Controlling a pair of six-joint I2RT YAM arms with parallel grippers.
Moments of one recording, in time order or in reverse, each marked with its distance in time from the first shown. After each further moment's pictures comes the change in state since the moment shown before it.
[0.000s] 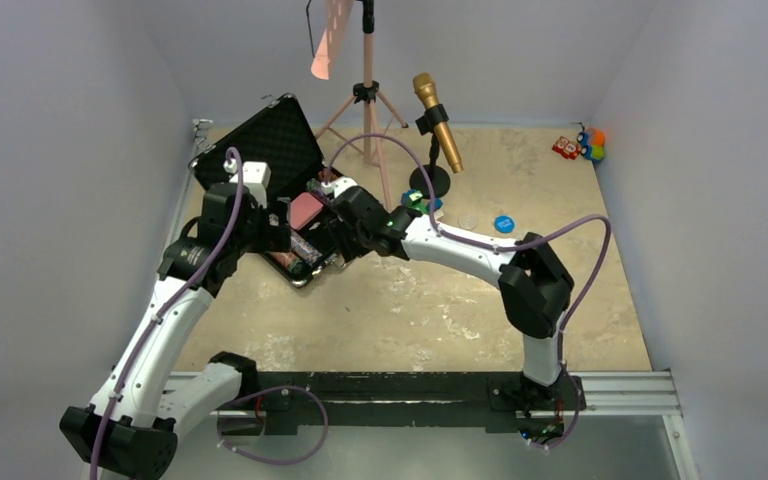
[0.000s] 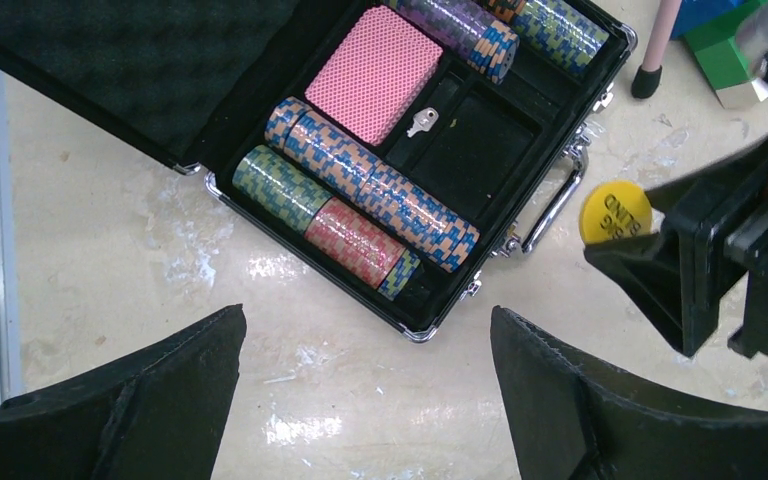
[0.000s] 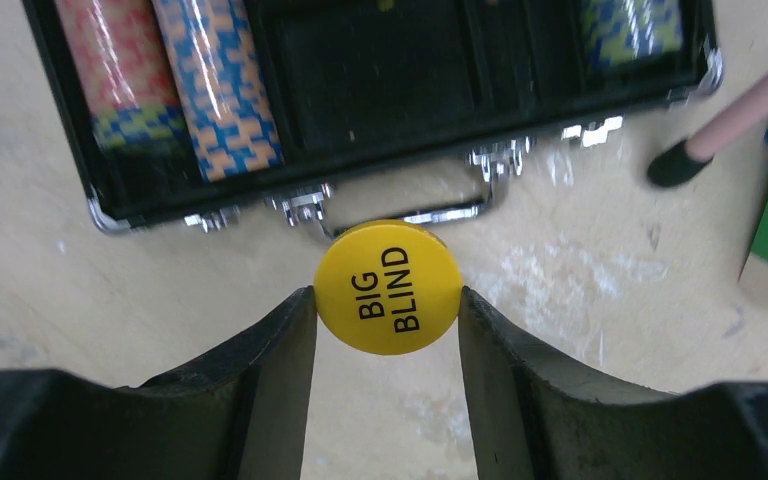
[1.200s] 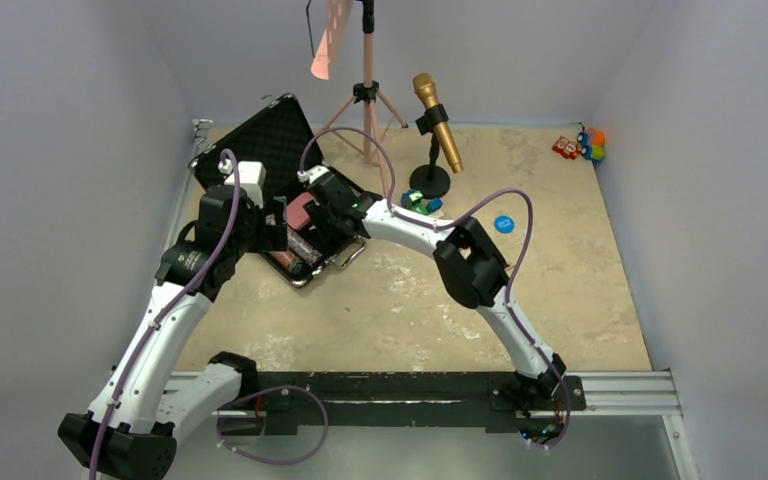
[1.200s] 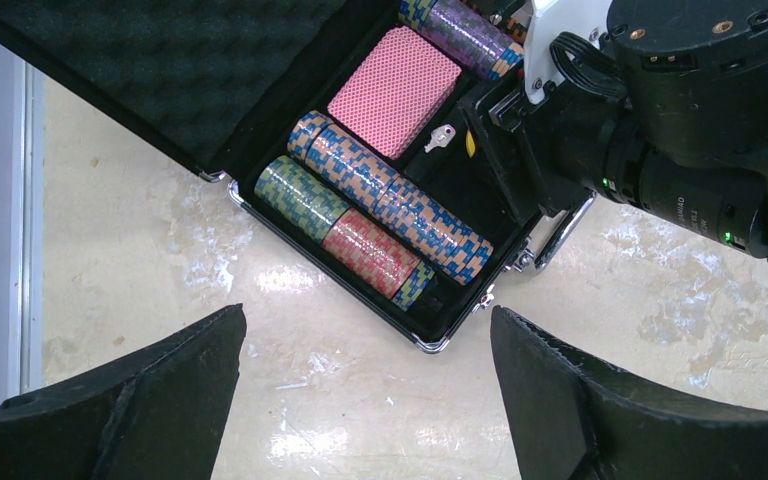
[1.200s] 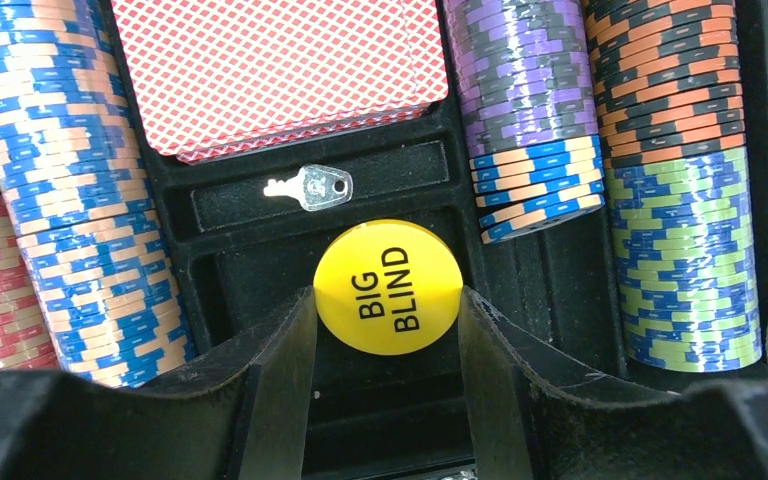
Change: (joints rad) left arm 0.000 -0.037 -0.014 0.022 -0.051 -0.002; right arm -0.068 0.480 0.500 0.039 -0.021 -0.119
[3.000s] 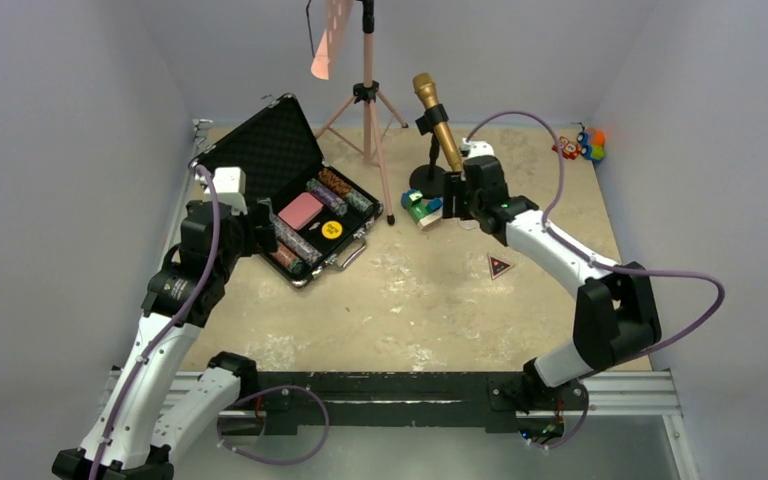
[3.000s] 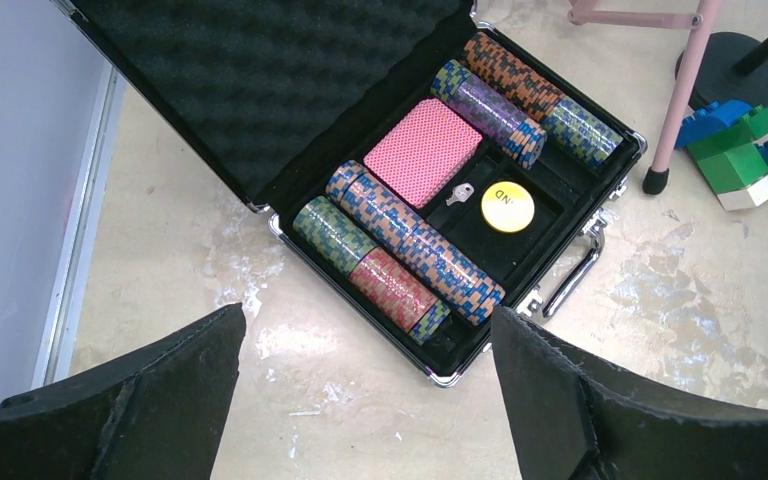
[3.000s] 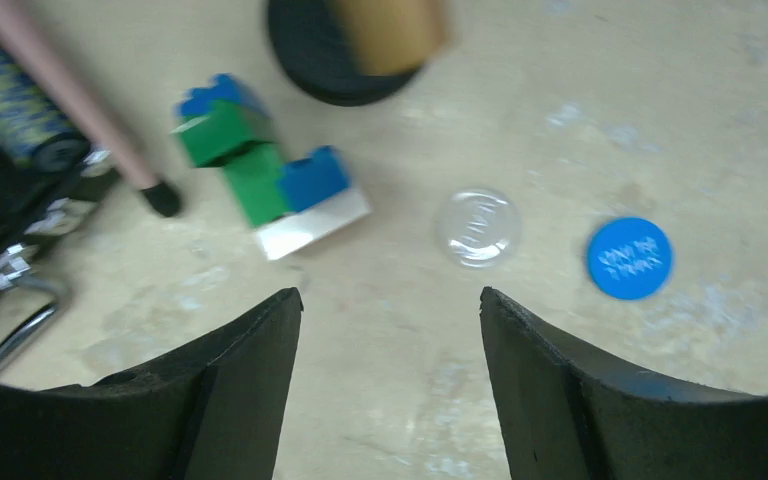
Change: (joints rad) left arm 0.000 -0.153 -0.061 0.071 -0.086 -0.016; right arm -0.409 -0.856 -0.874 0.170 0.024 0.077
